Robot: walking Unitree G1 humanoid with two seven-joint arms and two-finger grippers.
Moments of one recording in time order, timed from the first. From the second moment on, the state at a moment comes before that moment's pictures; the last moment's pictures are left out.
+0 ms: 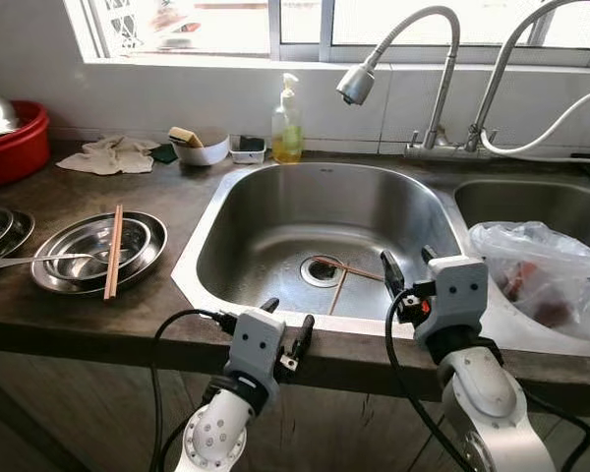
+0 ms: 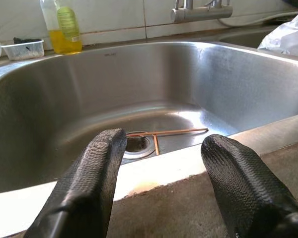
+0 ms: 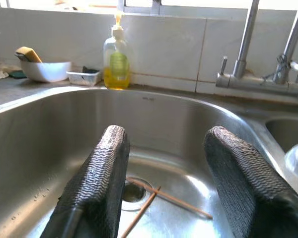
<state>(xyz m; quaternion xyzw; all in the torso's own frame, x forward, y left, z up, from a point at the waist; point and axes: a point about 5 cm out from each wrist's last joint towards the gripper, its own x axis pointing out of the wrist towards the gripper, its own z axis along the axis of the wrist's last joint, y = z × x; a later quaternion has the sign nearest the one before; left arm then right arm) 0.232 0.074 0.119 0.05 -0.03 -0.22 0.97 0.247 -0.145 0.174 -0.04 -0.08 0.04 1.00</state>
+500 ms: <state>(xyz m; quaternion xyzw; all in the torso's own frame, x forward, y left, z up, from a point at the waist) 0.231 0.075 0.123 0.06 -0.04 -0.22 0.97 0.235 -0.144 0.163 -0.01 -0.06 0.04 1.00</state>
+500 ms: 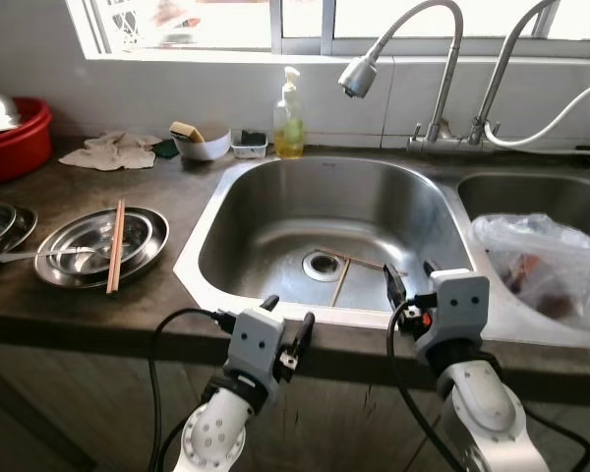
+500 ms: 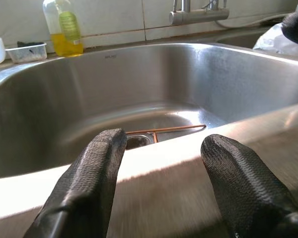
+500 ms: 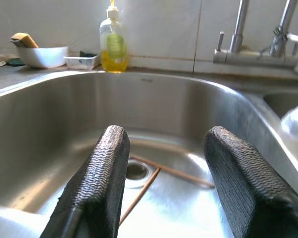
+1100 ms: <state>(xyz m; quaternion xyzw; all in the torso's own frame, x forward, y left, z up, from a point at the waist) 0.224 0.078 0.117 0.06 -0.03 -0.22 0.97 0.219 -0.133 0.150 0.00 -0.03 0.06 1.00</state>
